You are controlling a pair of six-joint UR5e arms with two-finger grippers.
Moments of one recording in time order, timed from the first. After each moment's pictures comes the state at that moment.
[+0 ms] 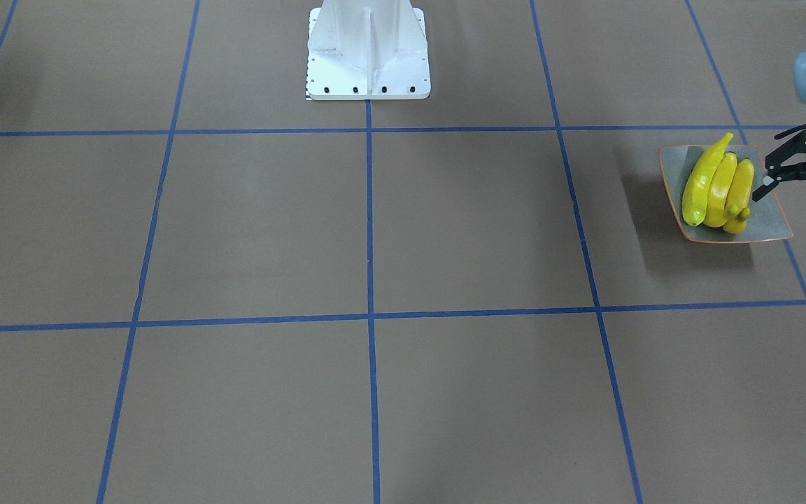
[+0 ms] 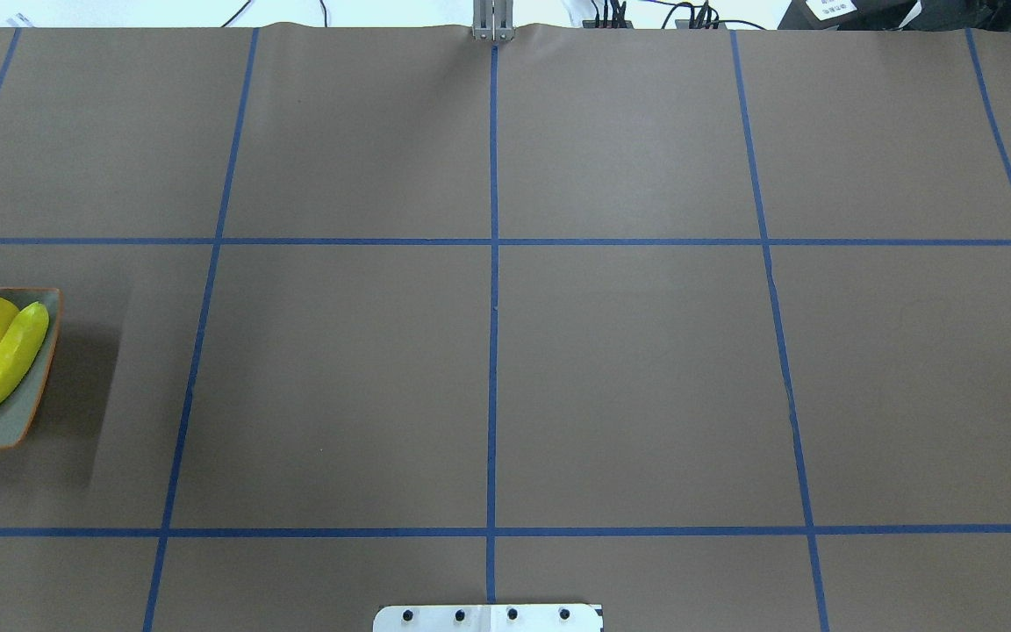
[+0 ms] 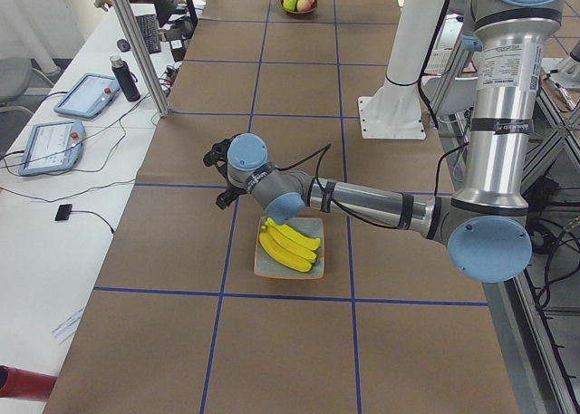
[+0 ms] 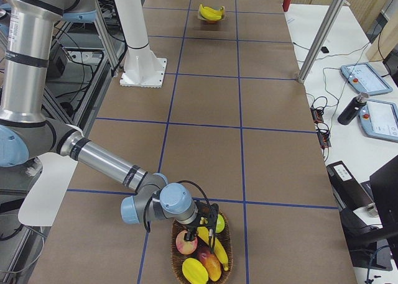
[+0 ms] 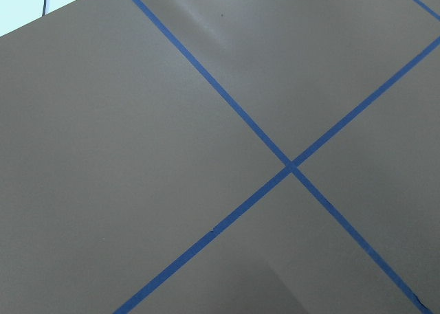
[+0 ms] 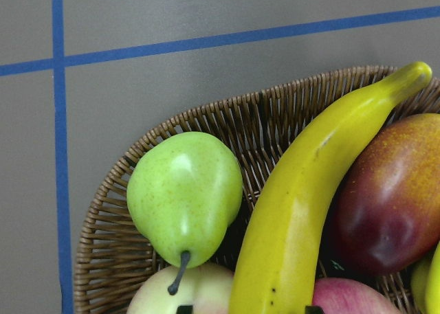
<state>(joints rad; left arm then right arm) -1.32 -1.61 -1.68 -2.26 -2.48 -0.10 1.59 -1.81 1.35 -0.86 2.32 0.29</state>
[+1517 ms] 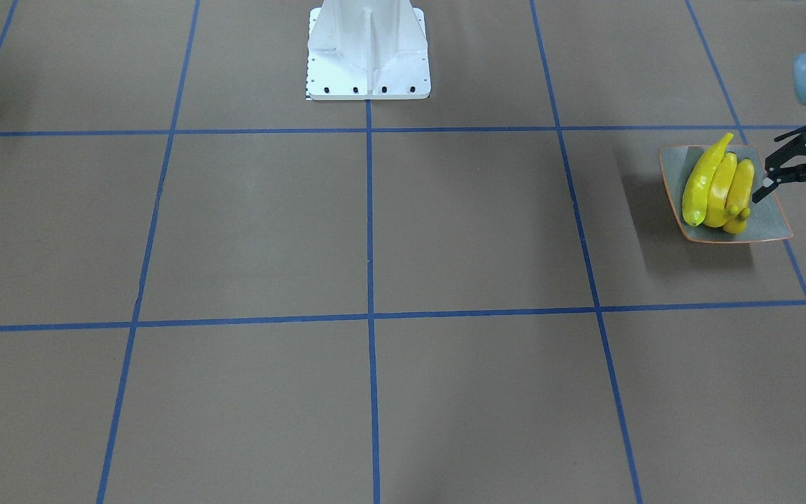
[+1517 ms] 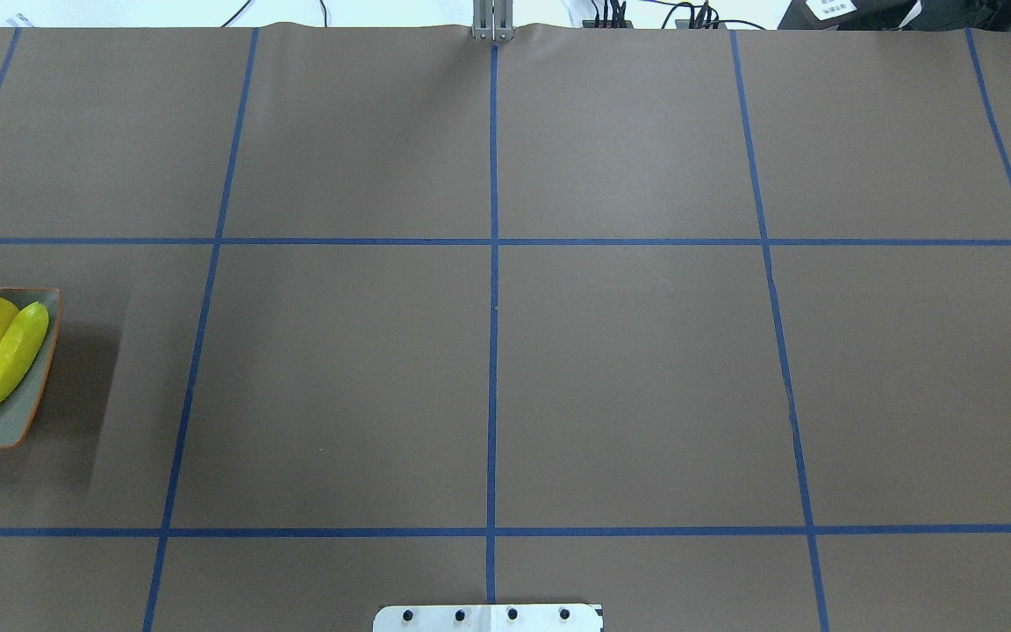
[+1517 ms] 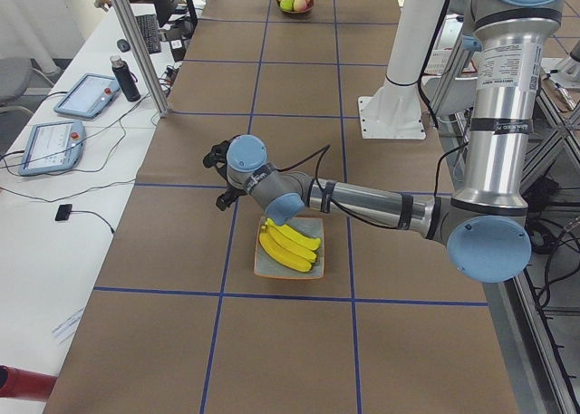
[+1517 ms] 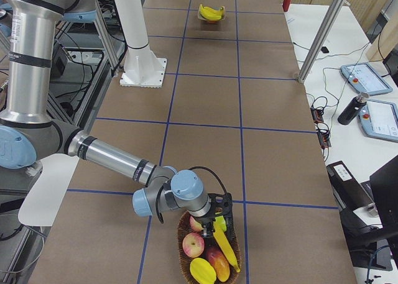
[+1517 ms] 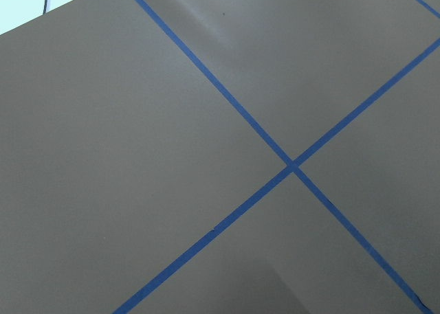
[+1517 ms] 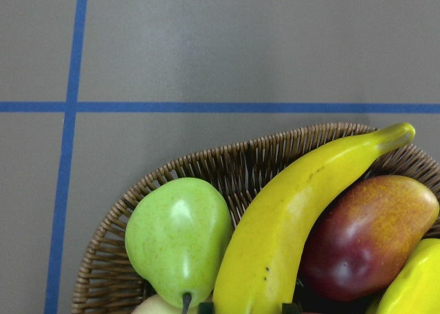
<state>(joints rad) -1.32 -1.61 -1.67 -2.26 -2.48 -0.10 1.61 -1.75 1.40 -0.87 2.21 0.20</state>
